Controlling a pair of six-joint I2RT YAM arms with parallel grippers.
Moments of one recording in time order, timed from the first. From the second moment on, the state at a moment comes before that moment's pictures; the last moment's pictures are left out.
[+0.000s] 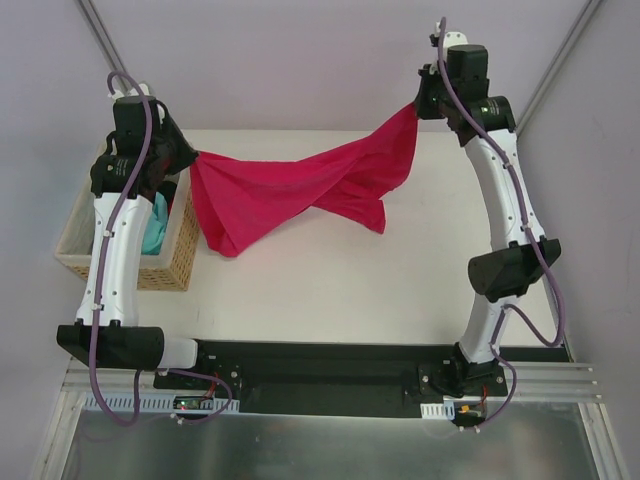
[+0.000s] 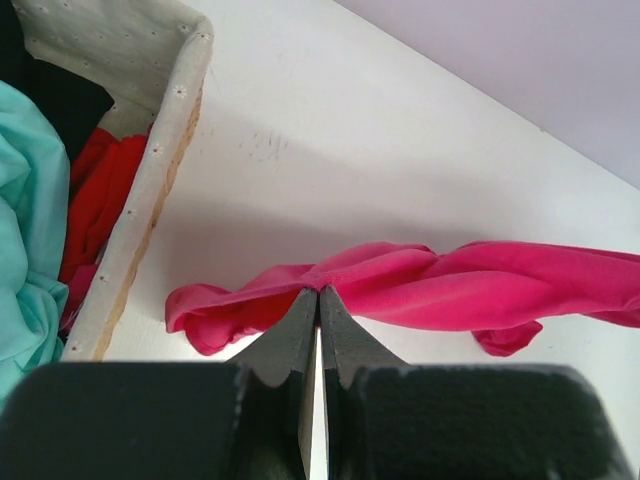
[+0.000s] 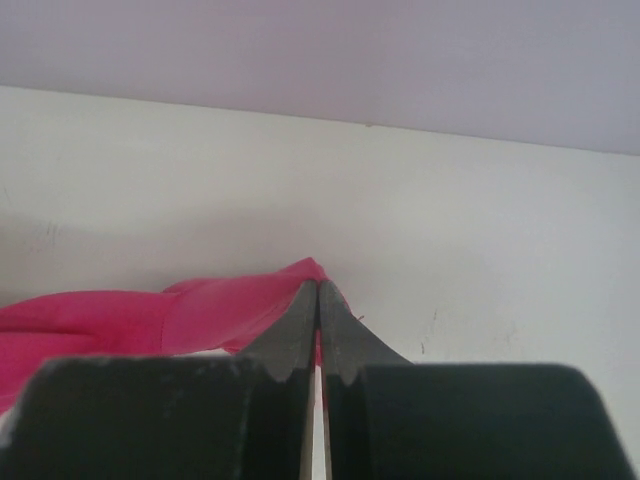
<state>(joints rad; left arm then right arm) -0.02 1.36 1.70 -0.88 -0.03 -0.51 0.26 1.93 2.30 -0.83 0.01 0.11</state>
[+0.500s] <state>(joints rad) -0.02 1.41 1.78 -0.86 0.01 -0.50 0.23 1.84 2.31 -0.83 0.07 0.06</state>
